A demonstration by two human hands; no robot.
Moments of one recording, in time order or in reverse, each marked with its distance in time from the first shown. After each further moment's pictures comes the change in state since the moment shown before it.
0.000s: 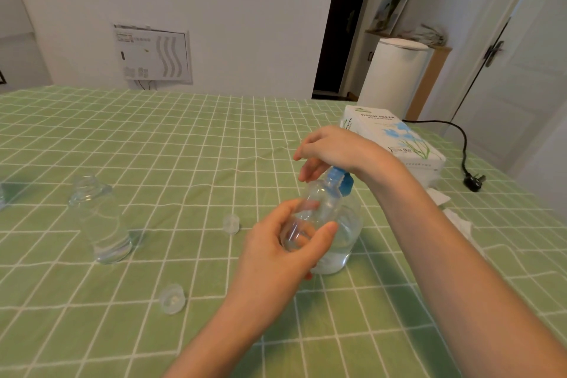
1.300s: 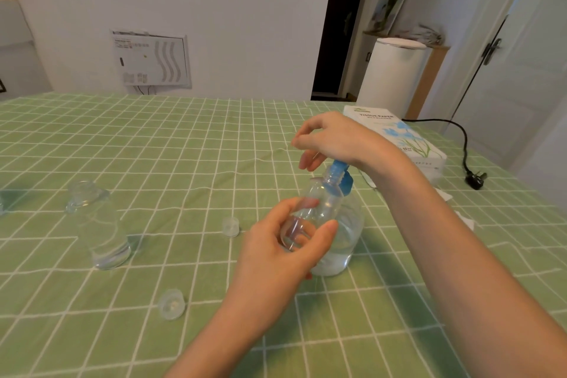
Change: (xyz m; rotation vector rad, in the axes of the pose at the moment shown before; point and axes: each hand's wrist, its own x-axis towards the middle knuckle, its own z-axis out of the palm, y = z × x) left_hand 0.001 0.001 -0.002 0.018 -0.008 0.024; right_hand 0.000 -0.001 -0.006 -0.031 0.084 -0.125
